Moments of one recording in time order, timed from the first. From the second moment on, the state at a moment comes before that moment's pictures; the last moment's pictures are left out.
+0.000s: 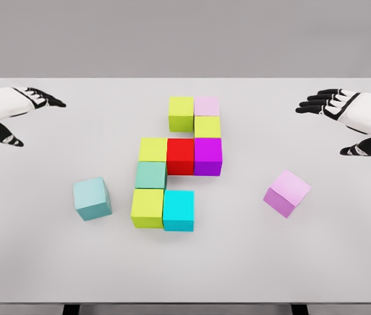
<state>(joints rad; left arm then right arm) -0.75 0.99 -0.74 -1.24 -0.23 -0.61 -0.44 -0.23 -0.90 0.04 -1.70 0.18 -0.61 0.61</state>
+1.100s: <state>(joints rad) -0.73 1.05 -0.88 -1.65 -0.25 -0.61 -0.61 -0.20 -0.95 0.26 -1.69 0.23 -0.61 0.61</state>
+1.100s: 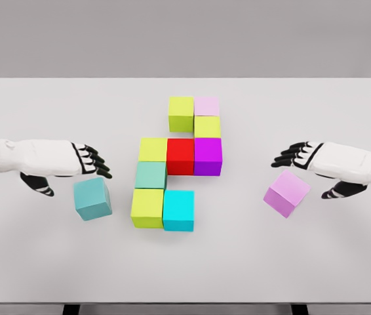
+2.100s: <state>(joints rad) -0.73 1.01 -0.92 -1.65 -0.30 -0.61 -0.61 -0.29 -0.94 0.41 -1.67 0.38 -0.61 0.61</state>
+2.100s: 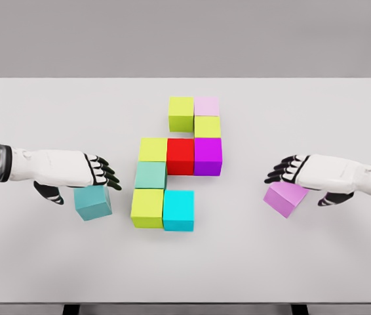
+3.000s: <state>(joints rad) -0.71 0.98 -0.93 -1.64 -0.35 -0.61 -0.61 -0.36 -0.93 0.49 -1.66 0.41 -0.61 0.61</state>
